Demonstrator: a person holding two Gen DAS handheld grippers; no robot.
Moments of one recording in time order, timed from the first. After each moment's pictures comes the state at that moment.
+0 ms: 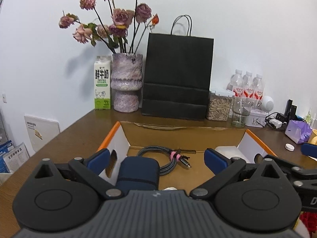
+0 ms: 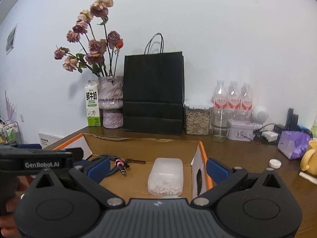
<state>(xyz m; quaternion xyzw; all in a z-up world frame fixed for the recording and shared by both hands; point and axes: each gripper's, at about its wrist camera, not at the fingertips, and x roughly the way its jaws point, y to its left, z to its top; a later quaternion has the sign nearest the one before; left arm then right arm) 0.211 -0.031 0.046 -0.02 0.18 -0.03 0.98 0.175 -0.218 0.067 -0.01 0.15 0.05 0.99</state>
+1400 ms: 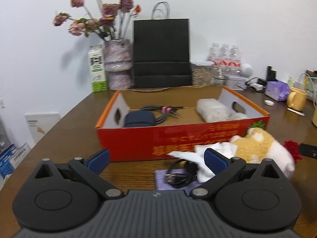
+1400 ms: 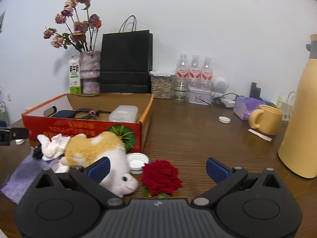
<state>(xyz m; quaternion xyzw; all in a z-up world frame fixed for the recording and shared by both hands) 0.109 -0.027 0.020 0.04 0.23 -0.07 0.97 0.058 -0.300 0.023 -0.02 0.22 0.00 0.97</state>
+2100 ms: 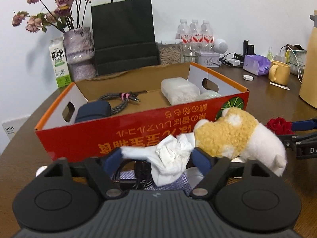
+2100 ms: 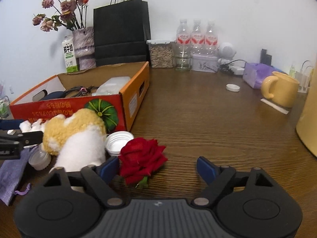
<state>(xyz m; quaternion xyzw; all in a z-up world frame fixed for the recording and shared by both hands) 0.146 -0.083 -0.012 0.09 0.27 -0.14 0.95 0.109 -0.329 -0.010 0.03 0.31 0.03 0.95</state>
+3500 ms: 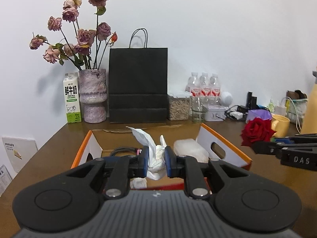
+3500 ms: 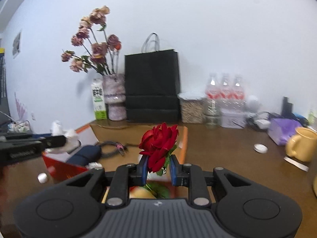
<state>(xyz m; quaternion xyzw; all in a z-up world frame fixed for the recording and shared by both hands) 0.156 -0.046 0.059 0.02 0.15 -0.14 0.98 0.129 -0.270 0.073 0.02 0.18 0.10 0.98</state>
